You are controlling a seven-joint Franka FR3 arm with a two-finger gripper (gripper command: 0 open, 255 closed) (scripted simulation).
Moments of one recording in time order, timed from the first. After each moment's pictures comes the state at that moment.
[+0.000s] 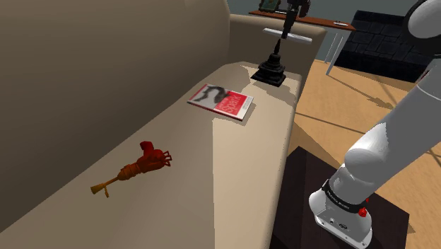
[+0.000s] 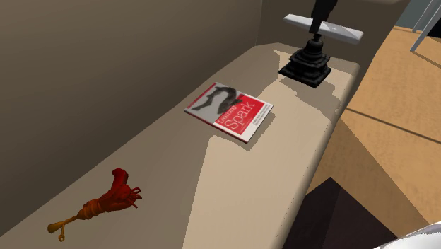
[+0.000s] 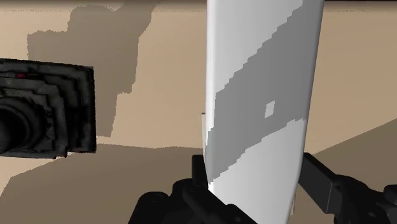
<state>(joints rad) -0.25 -0.06 -0.13 -1.51 0.01 1.51 -0.76</state>
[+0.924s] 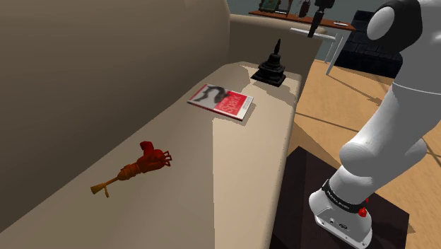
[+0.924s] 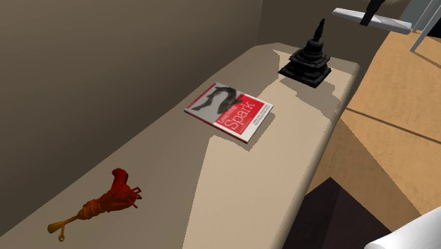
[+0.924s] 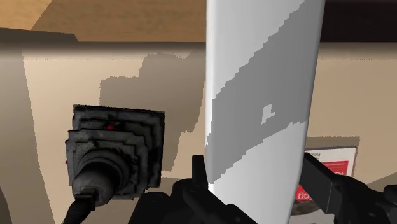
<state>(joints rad) -0.44 0.17 -0.30 -1.23 0.08 1.44 -1.11</state>
